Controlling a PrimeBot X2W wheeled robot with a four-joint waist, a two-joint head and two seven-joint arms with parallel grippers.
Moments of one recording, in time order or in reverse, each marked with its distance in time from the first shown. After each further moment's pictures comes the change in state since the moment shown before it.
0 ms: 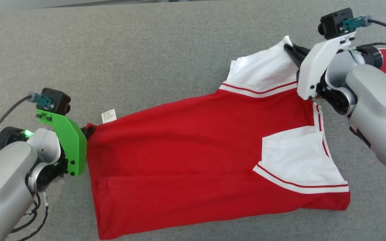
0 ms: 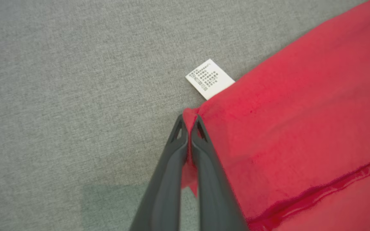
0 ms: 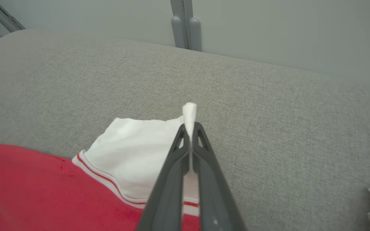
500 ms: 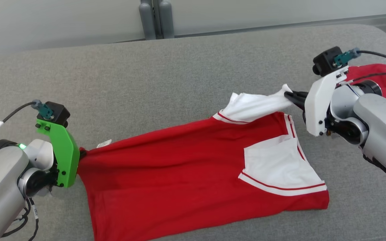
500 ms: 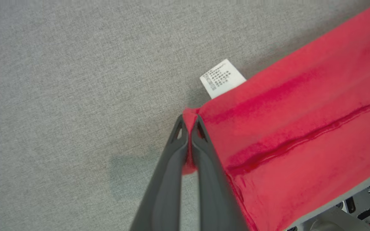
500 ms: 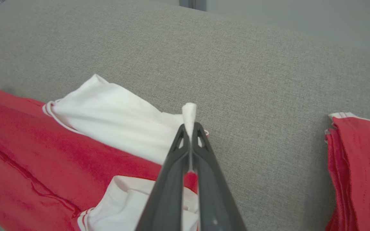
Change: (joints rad) left arm -0.013 0.022 -0.065 0.074 -0.047 -0.080 0.193; right arm 0.101 -0.148 0.145 -0.212 0.129 0.000 0.159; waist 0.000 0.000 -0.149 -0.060
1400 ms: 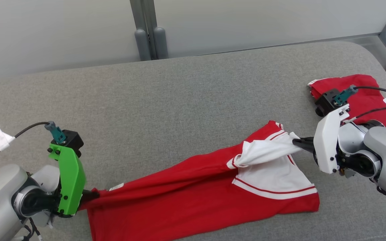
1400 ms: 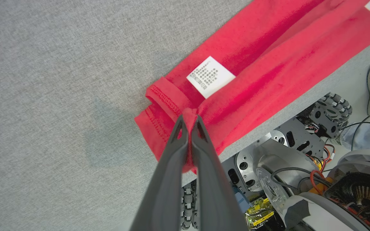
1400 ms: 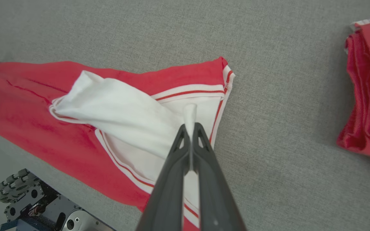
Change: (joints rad) left arm 0.072 0.096 -0.028 -0.210 -0.223 -0.035 0.251; right arm 0.141 -0.127 0.054 -0.173 0.087 0.000 0.141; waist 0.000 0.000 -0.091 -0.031
